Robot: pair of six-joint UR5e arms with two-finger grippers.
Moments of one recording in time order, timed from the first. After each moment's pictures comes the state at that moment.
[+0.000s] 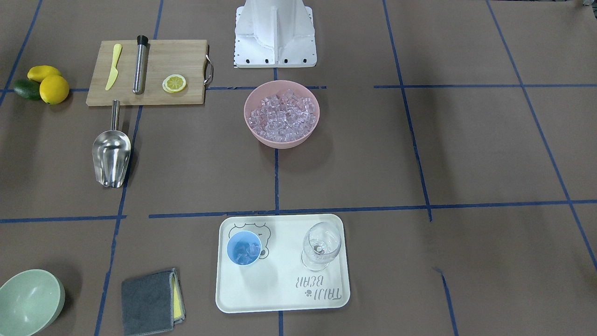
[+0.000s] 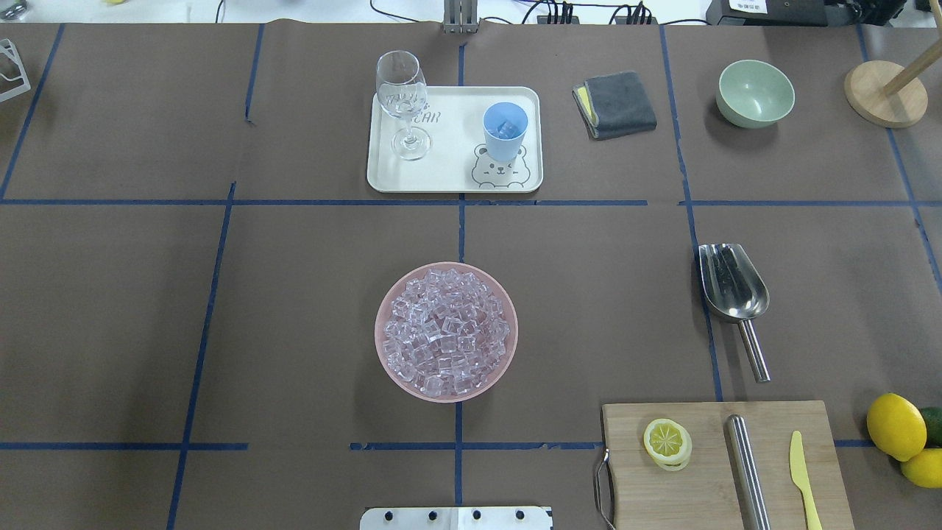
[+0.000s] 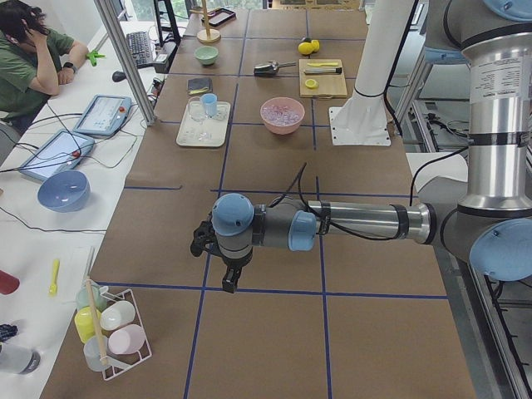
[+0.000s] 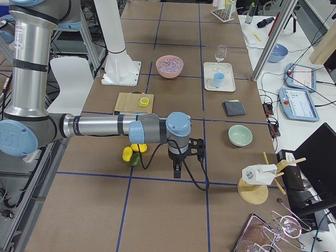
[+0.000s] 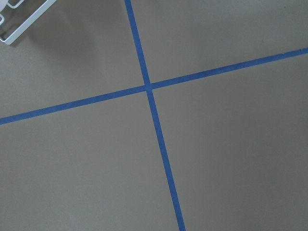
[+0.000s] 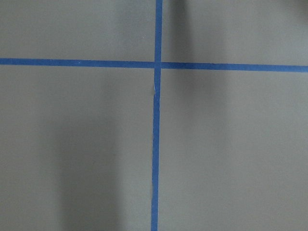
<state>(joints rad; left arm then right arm) -1.58 -1.48 -1.69 -1.63 -2.40 0.18 1.52 -1.74 1.79 -1.54 2.29 0.09</state>
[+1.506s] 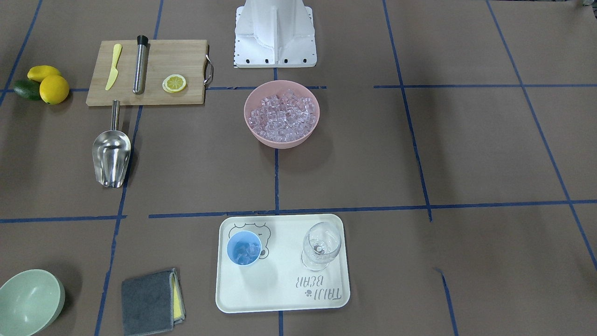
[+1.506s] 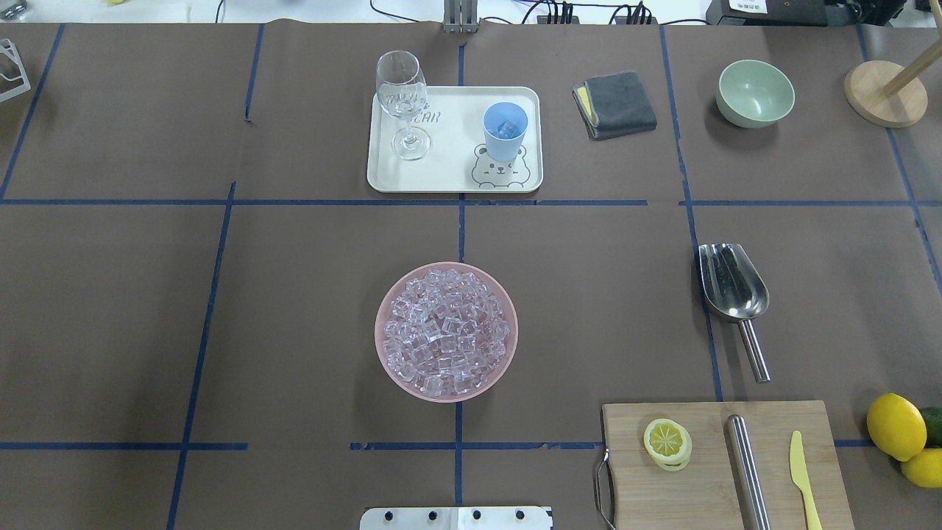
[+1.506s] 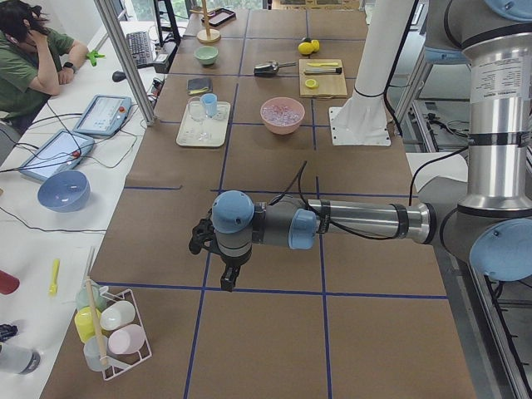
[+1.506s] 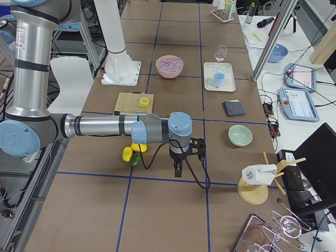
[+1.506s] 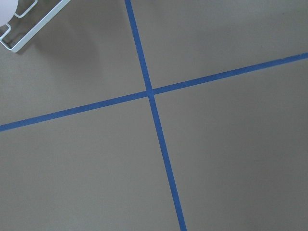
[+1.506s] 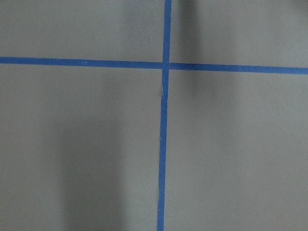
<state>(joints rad) -1.59 -1.49 -1.70 -1.63 -2.40 0.18 1.50 -1.73 1.78 -1.53 2.30 0.10</state>
